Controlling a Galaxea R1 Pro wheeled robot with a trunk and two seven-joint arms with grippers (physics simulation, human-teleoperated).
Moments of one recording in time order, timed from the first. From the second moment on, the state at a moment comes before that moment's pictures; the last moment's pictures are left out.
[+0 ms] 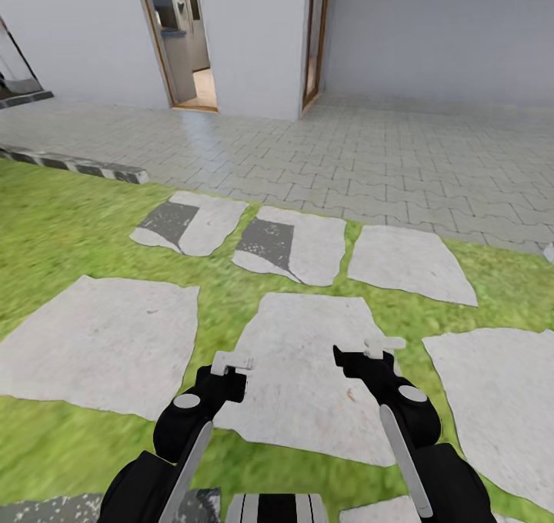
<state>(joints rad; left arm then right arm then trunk) -0.29 -0.07 -0.34 -1.59 0.07 0.80 0.20 -0.30 0.03 0.12 -1.60 -0.13 0.63 -0.14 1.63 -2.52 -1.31</state>
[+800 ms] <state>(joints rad) -0.29 -0.07 -0.34 -1.59 0.07 0.80 0.20 -0.30 0.03 0.13 -1.60 -0.12 0.63 -0.15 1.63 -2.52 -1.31</state>
